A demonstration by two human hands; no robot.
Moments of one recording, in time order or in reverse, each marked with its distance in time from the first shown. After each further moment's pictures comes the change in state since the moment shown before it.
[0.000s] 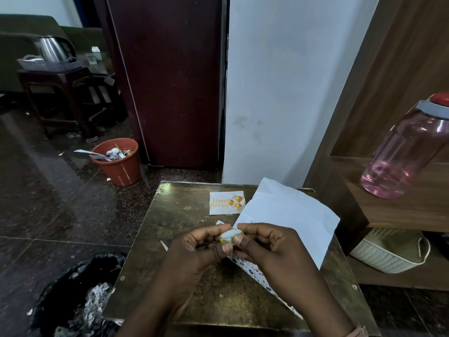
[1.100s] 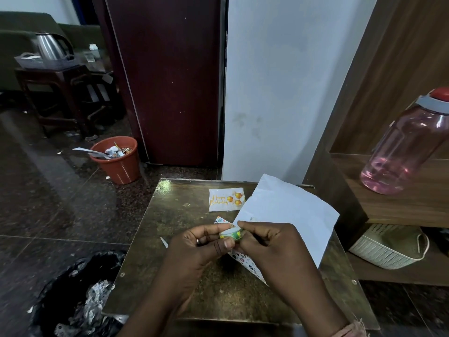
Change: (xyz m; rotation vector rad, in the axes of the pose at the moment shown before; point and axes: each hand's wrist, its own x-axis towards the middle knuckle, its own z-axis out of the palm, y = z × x) left_hand -0.002 -0.002 0.001 0.003 0.025 0.028; right_hand -0.004 -0.004 0.006 -0.190 0.102 -0.091
